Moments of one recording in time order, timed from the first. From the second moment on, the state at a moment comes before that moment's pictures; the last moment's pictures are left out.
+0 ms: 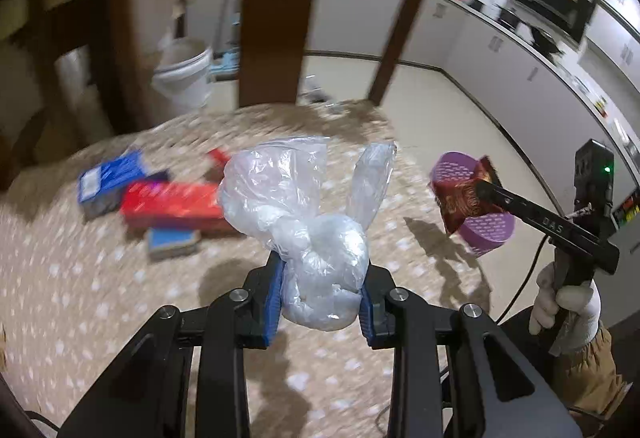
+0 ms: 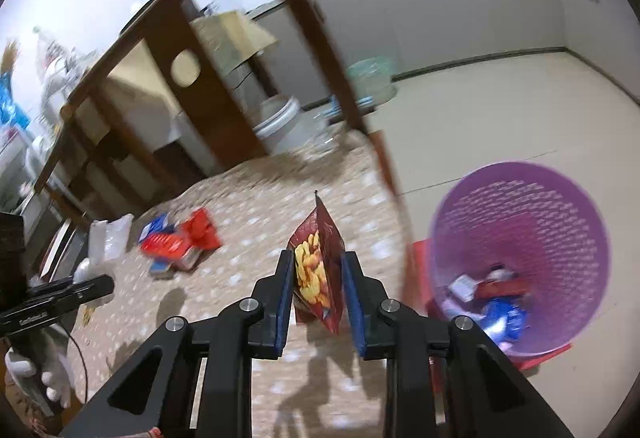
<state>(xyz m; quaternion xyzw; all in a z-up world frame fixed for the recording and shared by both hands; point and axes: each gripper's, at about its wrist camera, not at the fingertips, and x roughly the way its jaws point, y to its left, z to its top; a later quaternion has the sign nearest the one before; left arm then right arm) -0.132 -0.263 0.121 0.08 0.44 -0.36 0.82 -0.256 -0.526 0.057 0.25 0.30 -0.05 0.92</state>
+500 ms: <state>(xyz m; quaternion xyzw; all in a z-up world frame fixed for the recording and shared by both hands) -0.133 -0.329 0.096 0.10 0.46 -0.38 0.79 -0.282 -0.593 0.033 0.32 0.29 -0.09 0.90</state>
